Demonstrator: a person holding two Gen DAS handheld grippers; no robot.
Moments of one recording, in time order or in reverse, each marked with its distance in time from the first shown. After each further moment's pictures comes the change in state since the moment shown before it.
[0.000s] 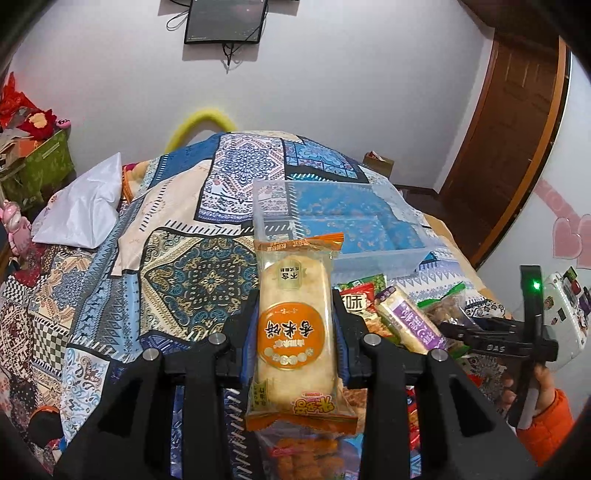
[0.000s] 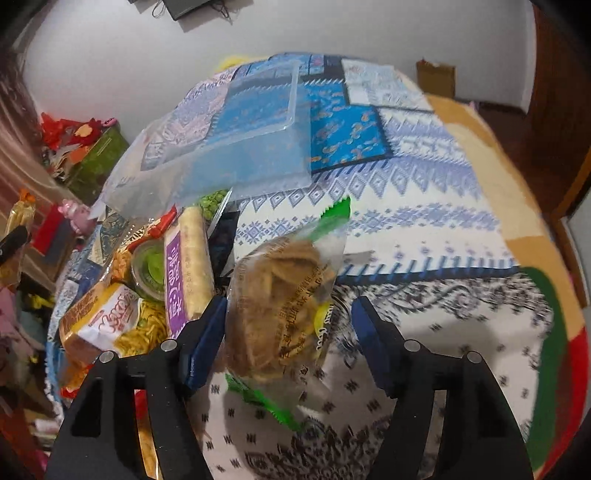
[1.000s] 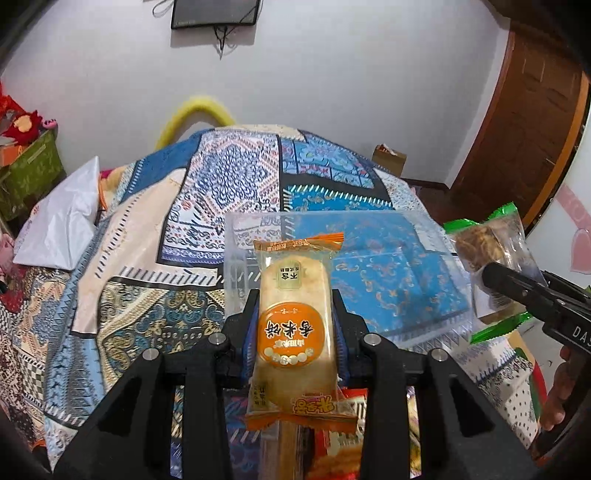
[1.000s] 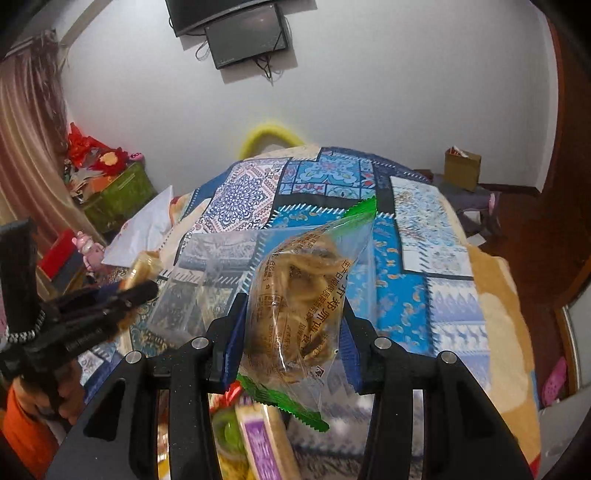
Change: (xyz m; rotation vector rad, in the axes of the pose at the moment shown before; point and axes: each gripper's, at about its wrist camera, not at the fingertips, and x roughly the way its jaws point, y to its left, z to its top) left arm 0.122 -0.009 0.077 -0.005 0.067 0.029; right arm -0.028 0.071 0.114 -0.130 -0.239 -0.004
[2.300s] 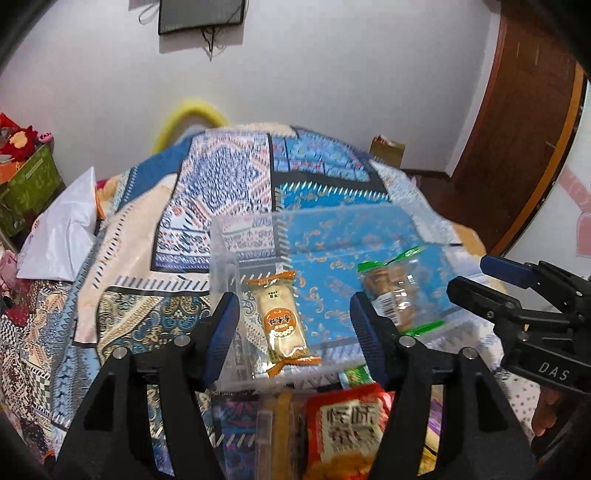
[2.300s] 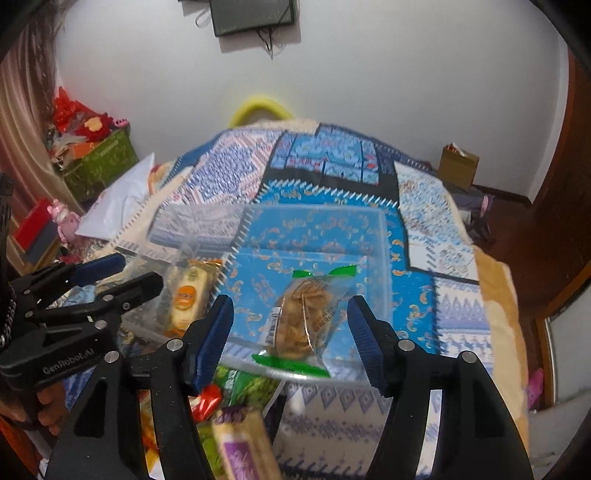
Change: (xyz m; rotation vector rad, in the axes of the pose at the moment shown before) left arm -0.007 -0.018 0.002 0.060 -0.010 0.019; right arm 0.010 0.014 0.001 -0.086 0.057 -0.082
